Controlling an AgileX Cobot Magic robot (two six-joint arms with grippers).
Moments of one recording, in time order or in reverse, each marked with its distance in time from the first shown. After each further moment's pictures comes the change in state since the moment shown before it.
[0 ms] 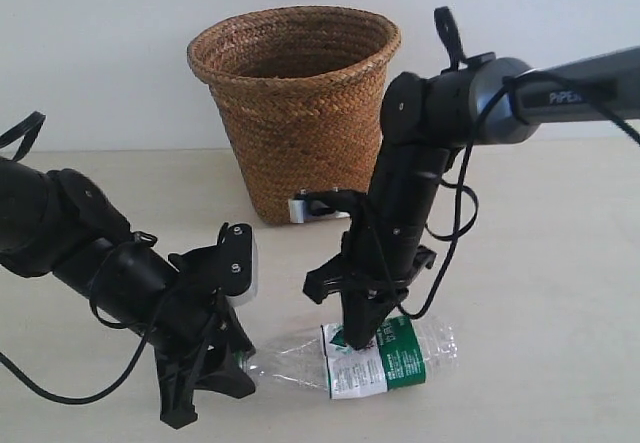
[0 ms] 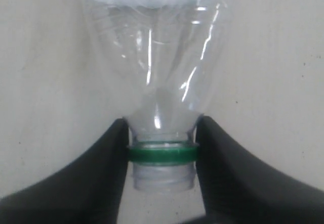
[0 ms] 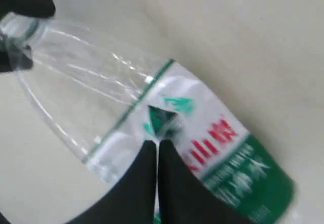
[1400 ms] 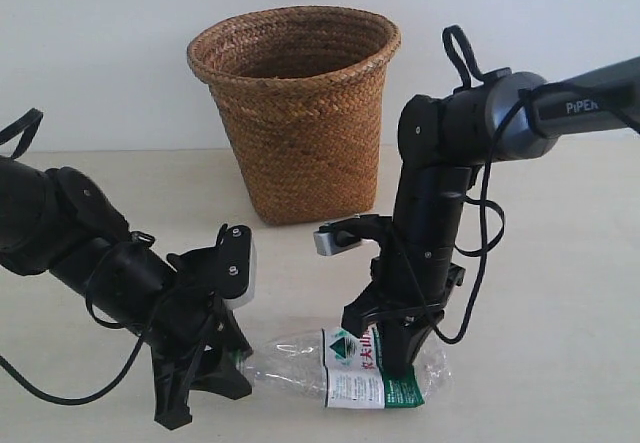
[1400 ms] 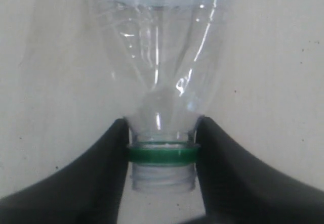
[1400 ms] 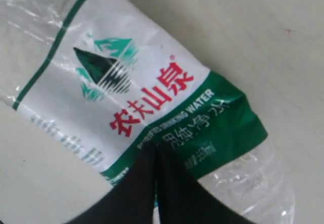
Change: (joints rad) left arm 0.000 -0.002 0.000 0.028 0.004 0.000; right arm -0.012 0.009 0.106 -0.103 -0.011 -0.046
